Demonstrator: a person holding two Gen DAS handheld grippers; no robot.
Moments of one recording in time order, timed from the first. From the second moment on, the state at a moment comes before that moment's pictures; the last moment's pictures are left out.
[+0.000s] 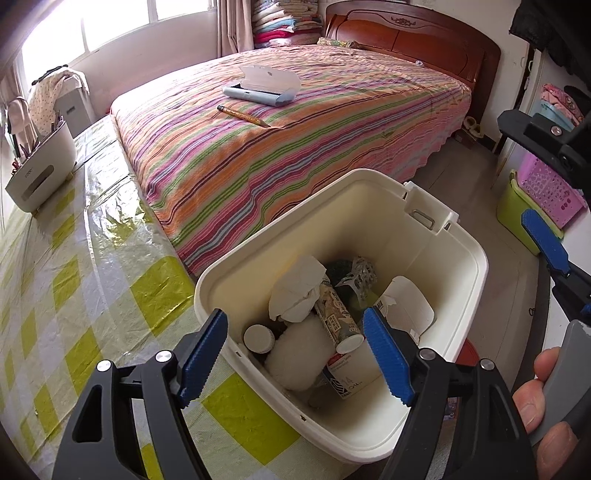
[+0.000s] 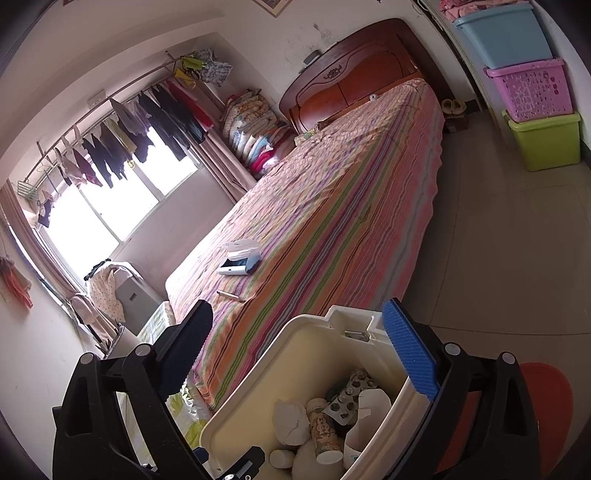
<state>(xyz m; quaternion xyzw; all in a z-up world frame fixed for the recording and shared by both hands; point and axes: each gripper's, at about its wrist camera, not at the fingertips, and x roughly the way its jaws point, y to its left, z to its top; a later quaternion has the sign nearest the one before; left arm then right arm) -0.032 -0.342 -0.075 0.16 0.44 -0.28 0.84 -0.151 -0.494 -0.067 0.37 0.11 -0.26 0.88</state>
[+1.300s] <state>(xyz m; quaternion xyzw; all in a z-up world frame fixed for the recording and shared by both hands) -0.171 -0.162 -0.001 0.09 0.32 -0.04 0.94 -0.213 -0.317 -0.019 0.13 0.22 -0.17 0.95</state>
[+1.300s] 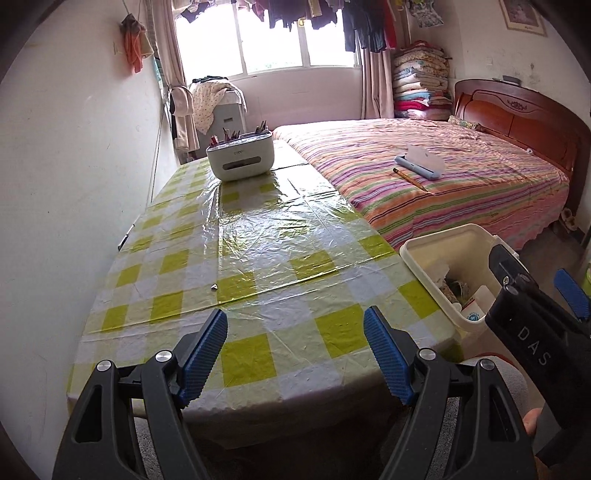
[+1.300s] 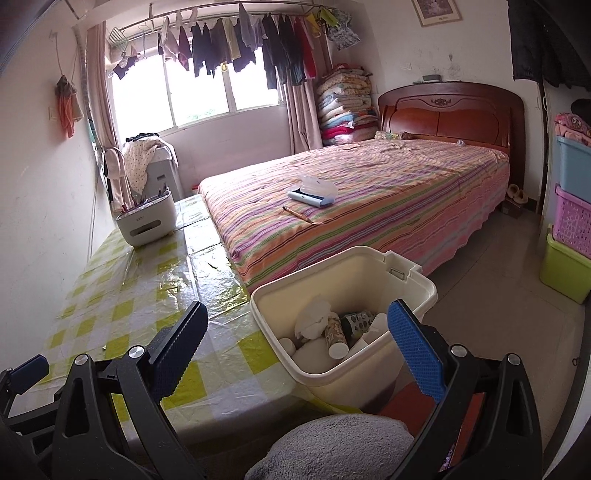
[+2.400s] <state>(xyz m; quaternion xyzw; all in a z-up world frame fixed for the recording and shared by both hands) -0.190 -0.153 0.010 0.09 0.31 -0.03 0.95 -0.215 -0.312 -0.013 0.12 0.21 -0.16 0.96</state>
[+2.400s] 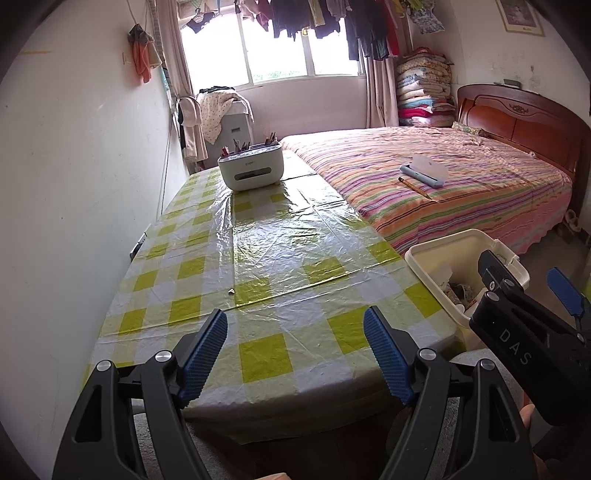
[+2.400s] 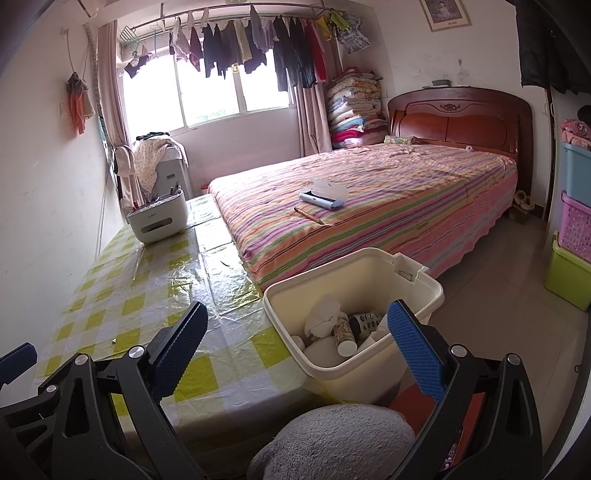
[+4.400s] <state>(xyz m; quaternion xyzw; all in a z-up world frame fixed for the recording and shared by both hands) -0.194 -0.169 0.003 0.11 0.32 -0.06 0.94 -0.217 -0.320 -0.026 0.12 0.23 -0.16 0.95</state>
